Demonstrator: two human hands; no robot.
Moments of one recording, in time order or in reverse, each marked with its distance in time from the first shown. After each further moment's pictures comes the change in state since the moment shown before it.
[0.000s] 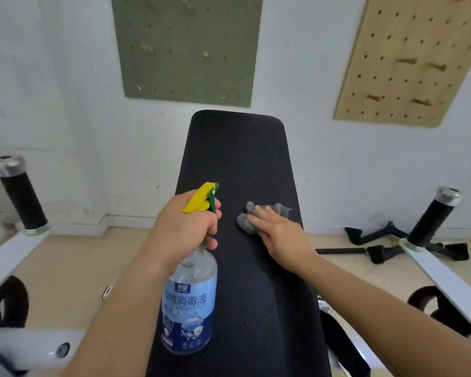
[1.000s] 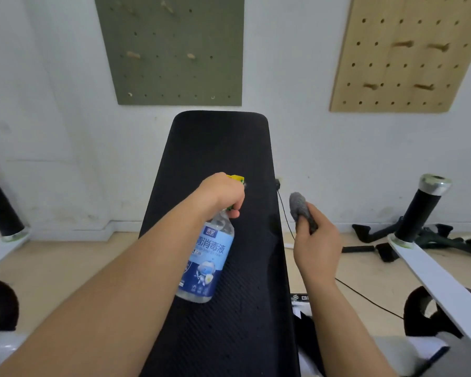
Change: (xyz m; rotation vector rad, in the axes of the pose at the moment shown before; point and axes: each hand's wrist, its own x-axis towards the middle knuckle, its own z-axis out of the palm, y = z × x) left_hand 0.070 0.035 0.120 0.371 -0.060 -0.170; right_hand -0.056 0.036 -0.034 0.566 0.661 0.735
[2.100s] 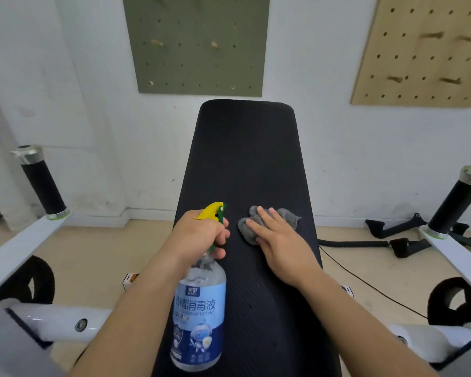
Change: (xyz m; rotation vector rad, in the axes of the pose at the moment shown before) left_hand -0.066 -0.114 -0.057 -0.340 0.020 -0.056; right_hand -0.058 -0.017 0.055 -0.503 -0.758 -0.598
